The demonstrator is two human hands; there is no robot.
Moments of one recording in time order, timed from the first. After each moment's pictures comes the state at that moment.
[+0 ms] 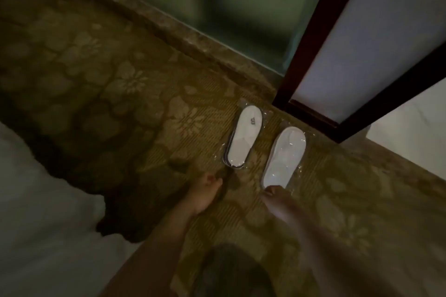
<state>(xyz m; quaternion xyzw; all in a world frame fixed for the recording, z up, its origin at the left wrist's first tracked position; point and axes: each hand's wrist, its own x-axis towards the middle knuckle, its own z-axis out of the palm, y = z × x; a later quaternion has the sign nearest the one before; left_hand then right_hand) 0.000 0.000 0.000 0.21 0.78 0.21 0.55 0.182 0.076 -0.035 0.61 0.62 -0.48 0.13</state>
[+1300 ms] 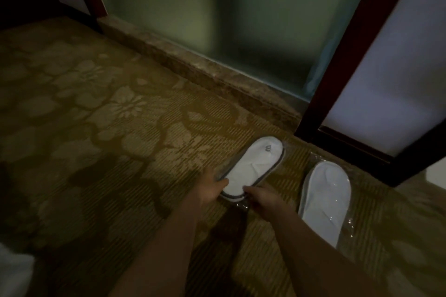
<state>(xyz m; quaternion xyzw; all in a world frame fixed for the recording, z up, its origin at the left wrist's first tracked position) -0.081 0.103 -0.172 0.30 0.77 0.32 0.47 0.051 0.174 -0.209 0.59 0.36 -0.71 -0.13</state>
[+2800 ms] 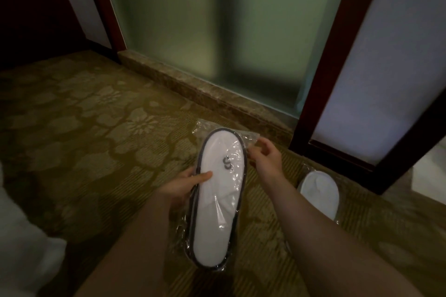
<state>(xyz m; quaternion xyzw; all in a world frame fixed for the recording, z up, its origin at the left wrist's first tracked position) -0.105 0.044 -0.111 0.20 0.66 0.45 0.57 0.052 0.169 -0.102 0.45 0.49 -0.64 -0.39</state>
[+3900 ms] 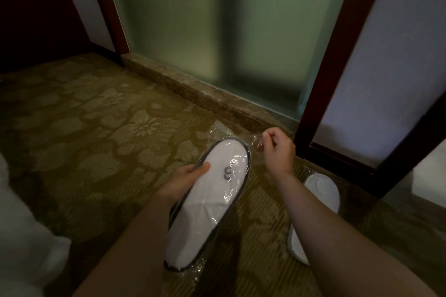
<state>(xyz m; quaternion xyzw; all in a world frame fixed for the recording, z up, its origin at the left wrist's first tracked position) -0.104 0.034 -0.097 0.26 0.70 0.49 0.46 0.061 0.177 -0.077 0.44 0.69 -0.35 -0.45</state>
